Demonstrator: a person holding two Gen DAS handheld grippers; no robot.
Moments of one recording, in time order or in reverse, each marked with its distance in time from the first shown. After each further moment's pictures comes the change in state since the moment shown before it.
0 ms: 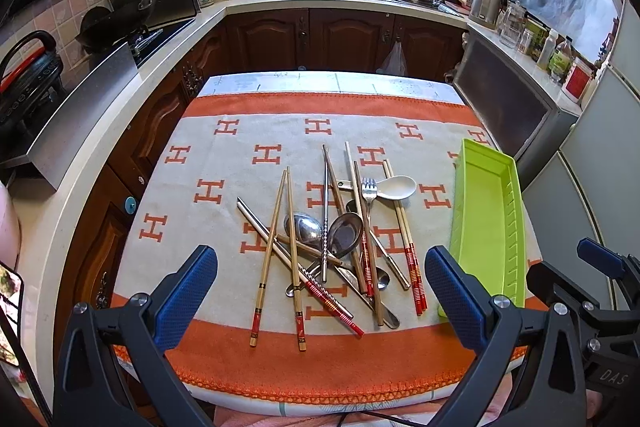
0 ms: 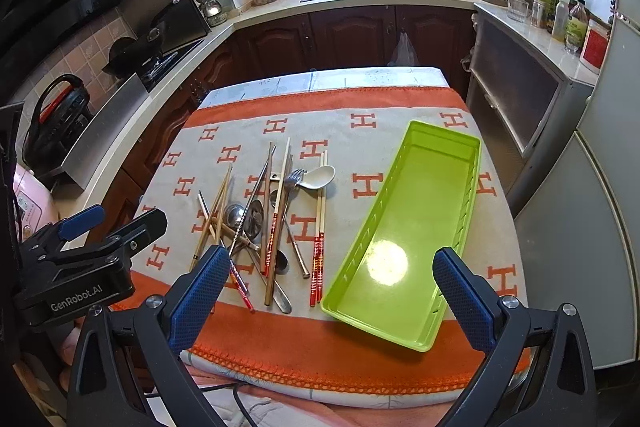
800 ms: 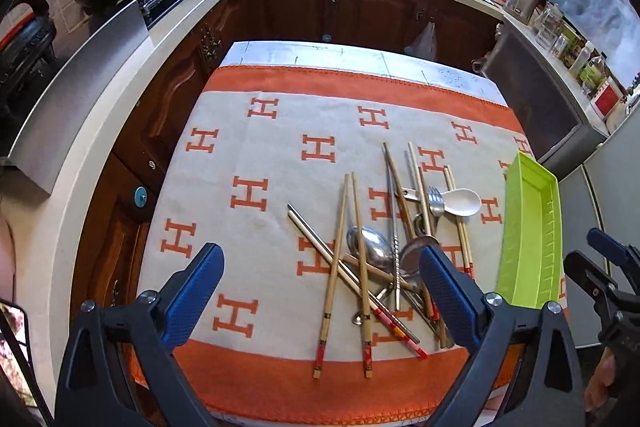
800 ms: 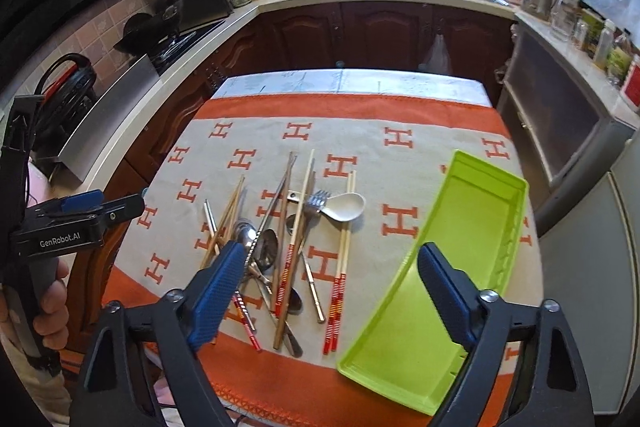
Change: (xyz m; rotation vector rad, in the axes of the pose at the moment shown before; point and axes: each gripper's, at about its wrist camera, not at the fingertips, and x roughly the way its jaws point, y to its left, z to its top) left arm 0.061 0.097 0.050 -0.077 0.145 -0.013; right arm 0.069 0.034 0.074 -0.101 0.077 0.061
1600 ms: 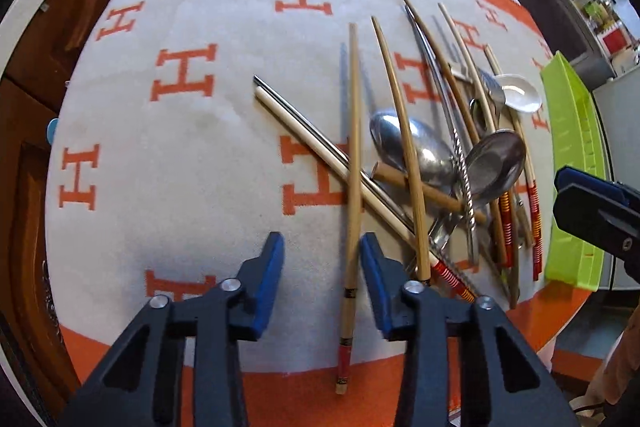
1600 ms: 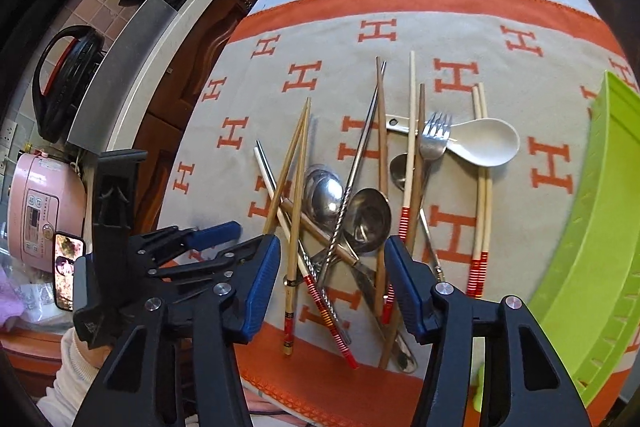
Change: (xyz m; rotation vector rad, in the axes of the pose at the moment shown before) left arm 0.149 0.013 -0.048 0.072 0.316 -0.120; right arm 0.148 0.068 0.005 0.081 0.300 0.245
